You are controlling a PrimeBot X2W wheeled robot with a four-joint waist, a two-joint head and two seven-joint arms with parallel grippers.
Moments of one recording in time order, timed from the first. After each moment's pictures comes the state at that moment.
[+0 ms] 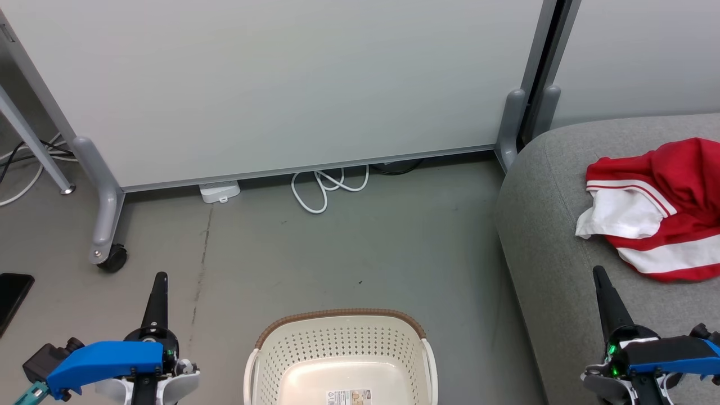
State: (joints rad) left arm -0.09 0.06 0.08 0.27 -1.36 -0.12 0.05; right arm -0.08 -0.05 -0.11 0.25 1.34 0.13 0.05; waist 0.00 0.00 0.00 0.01
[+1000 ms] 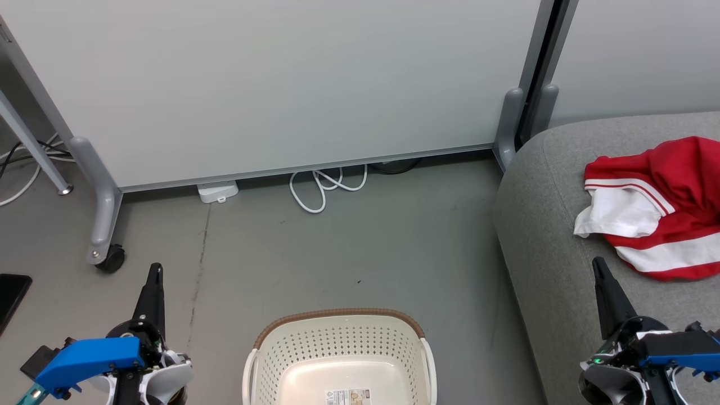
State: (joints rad) left arm -0.10 0.05 0.11 0.25 -1.58 -0.12 0.11; right arm -0.10 -0.05 -0.11 0.25 1.57 0.13 0.11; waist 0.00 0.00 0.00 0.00
